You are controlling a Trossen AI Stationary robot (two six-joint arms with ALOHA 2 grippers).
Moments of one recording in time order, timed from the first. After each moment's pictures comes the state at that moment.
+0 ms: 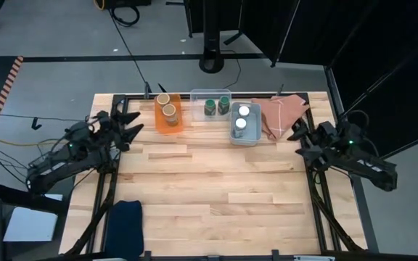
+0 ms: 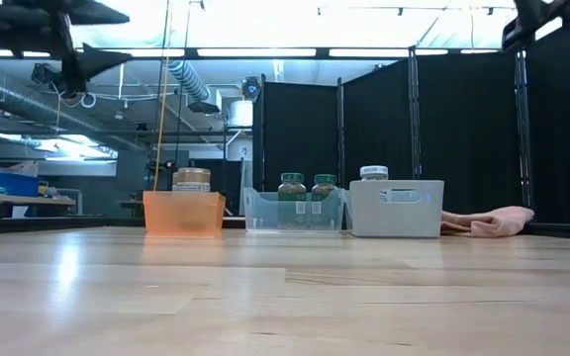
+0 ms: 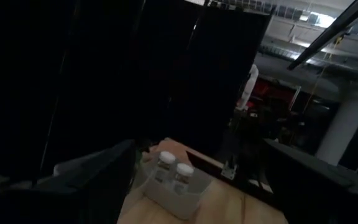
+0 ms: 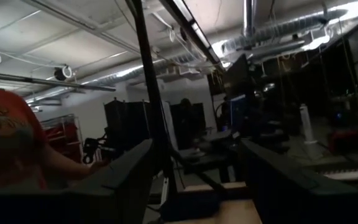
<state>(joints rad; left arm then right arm) 0.43 0.02 0.31 -0.09 -0.01 -0.36 -0.42 0.01 0.22 0.26 -0.62 0.49</state>
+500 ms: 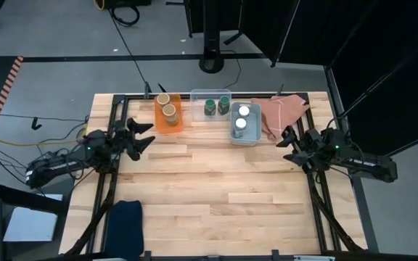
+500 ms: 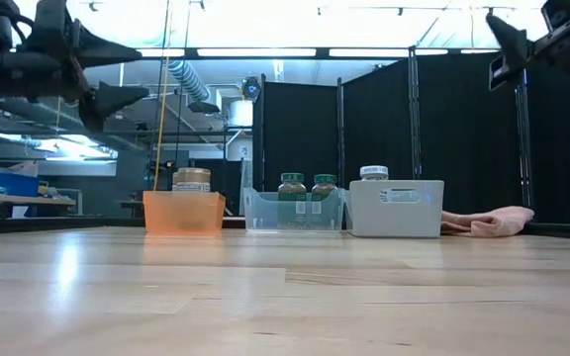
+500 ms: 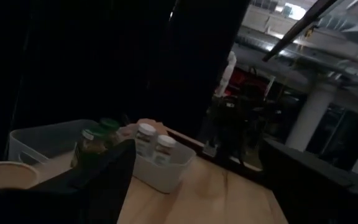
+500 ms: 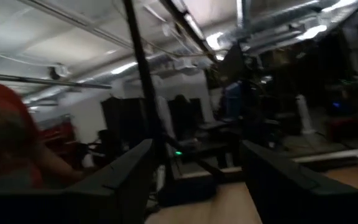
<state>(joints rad) 0.30 0.02 0.04 0.18 -0.02 -0.37 -0.27 0.01 0.01 0.42 -0.49 0.45</state>
